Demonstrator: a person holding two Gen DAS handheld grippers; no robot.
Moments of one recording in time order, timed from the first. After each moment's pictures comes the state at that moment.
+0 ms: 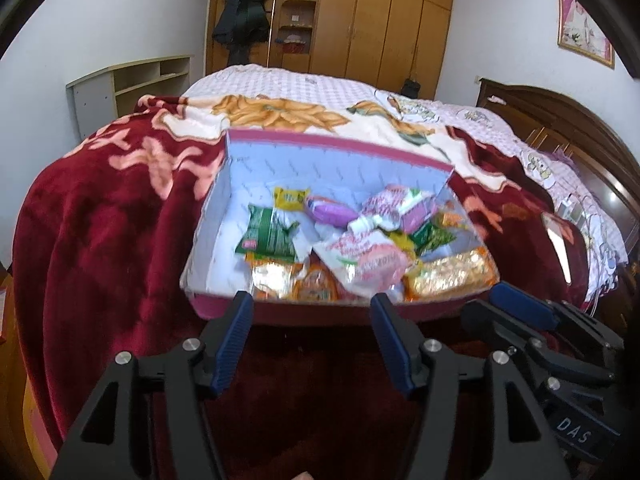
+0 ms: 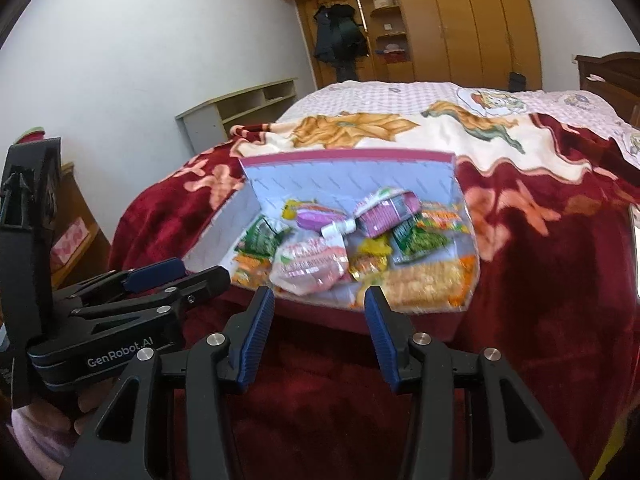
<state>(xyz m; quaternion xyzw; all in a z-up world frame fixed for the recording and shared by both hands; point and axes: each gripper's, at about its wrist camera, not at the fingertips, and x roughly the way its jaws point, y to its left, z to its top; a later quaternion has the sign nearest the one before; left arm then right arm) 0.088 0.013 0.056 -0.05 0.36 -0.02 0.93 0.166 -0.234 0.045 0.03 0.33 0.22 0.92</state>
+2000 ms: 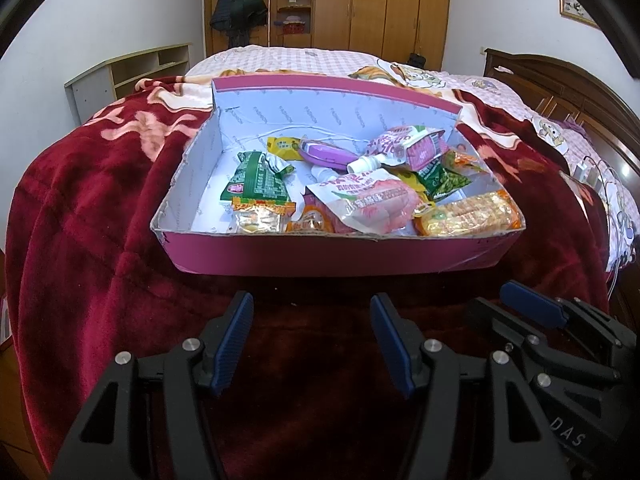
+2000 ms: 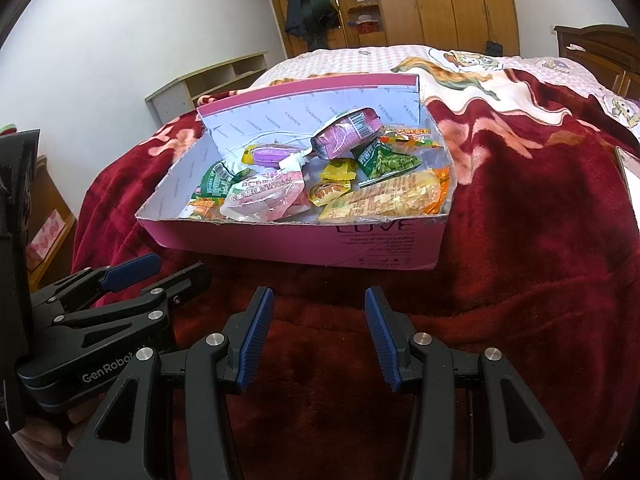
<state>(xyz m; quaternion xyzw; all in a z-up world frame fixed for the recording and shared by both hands) 0.087 -0.007 0.014 -0.01 0.39 0.00 0.92 0.164 -0.242 0.000 0.03 0.38 0.18 0.91</state>
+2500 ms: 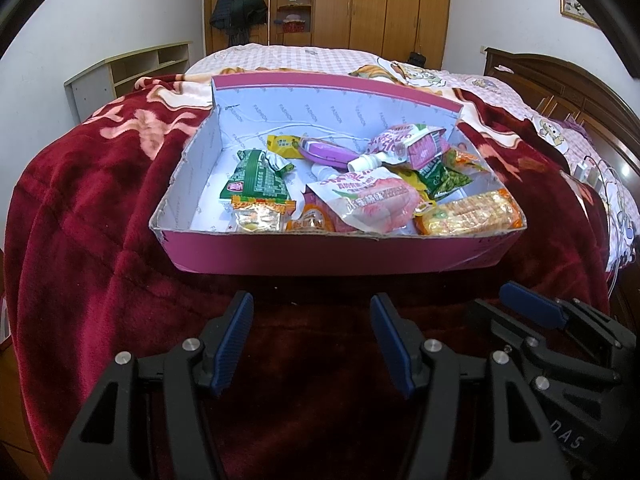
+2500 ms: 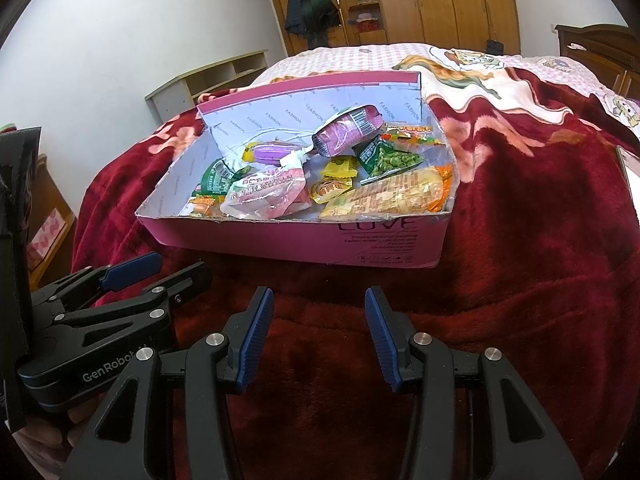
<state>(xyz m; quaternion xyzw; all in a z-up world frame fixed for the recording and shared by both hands) 0.087 -0.007 0.014 -0.01 0.39 0.00 0.92 0.163 -0.240 -0.002 0.03 0.38 0.18 0.91</state>
